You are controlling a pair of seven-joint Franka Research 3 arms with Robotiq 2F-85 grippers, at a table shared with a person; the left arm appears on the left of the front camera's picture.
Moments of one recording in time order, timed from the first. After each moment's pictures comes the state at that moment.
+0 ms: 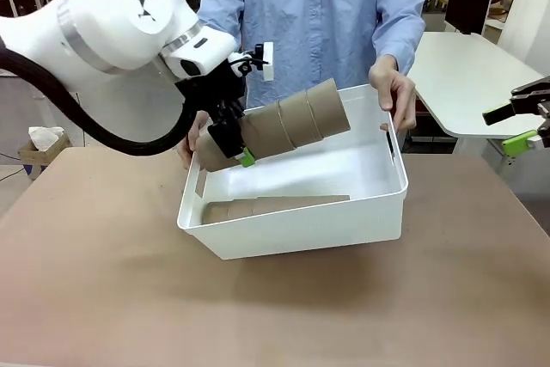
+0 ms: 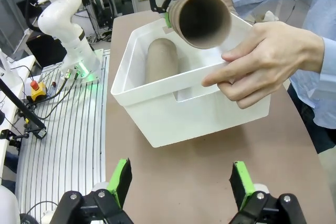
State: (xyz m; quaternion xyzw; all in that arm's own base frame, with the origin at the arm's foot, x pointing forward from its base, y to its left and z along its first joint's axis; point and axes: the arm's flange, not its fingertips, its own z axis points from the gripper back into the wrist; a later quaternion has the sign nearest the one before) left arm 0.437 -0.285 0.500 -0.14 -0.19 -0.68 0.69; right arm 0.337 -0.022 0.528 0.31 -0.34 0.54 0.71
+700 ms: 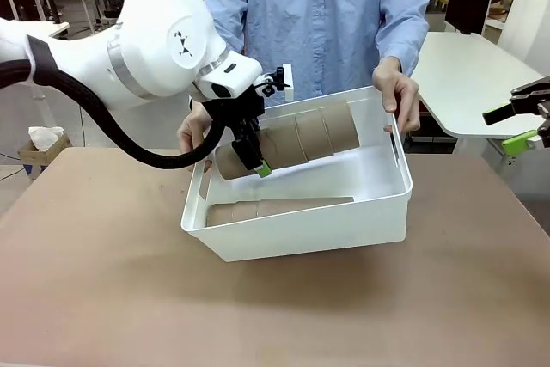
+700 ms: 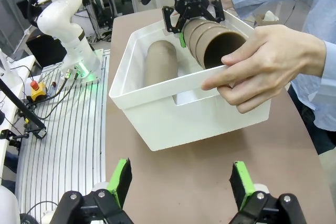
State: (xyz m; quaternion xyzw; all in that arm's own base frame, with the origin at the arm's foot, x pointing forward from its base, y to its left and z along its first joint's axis) left arm 0.459 -0.314 0.457 -0.13 -0.19 -0.68 0.70; right arm 0.337 -0.022 0.528 0.31 -0.34 0.54 0.71
